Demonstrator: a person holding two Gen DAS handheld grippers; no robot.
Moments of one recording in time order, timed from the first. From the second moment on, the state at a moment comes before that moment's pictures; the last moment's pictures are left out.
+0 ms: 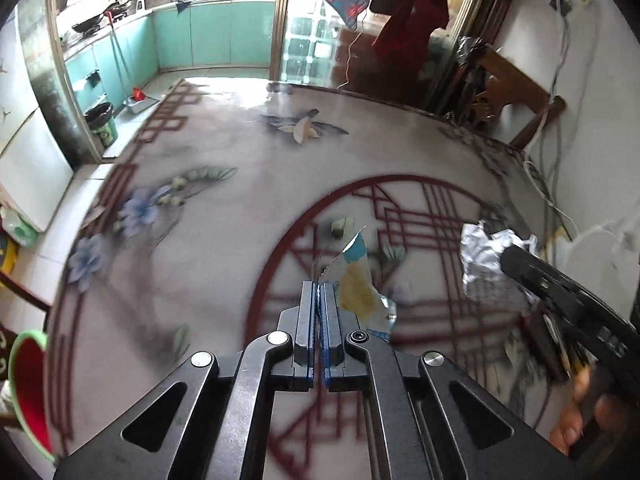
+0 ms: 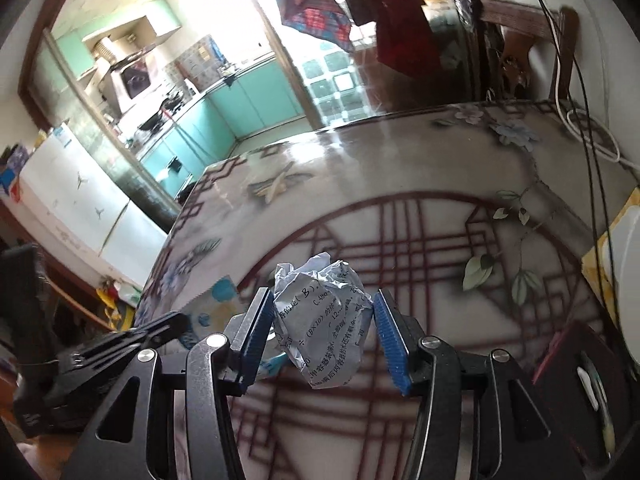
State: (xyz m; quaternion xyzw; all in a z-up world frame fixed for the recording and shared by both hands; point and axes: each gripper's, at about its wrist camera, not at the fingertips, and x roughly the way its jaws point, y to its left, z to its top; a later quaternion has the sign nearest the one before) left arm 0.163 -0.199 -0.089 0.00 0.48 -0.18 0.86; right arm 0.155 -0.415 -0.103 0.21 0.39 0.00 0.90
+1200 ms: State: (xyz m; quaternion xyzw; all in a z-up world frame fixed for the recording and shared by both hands) left arm 0.069 0.035 -0.070 0.00 0.45 -0.21 0.87; right arm 0.050 -0.139 -0.037 0.10 0.42 -0.04 0.90
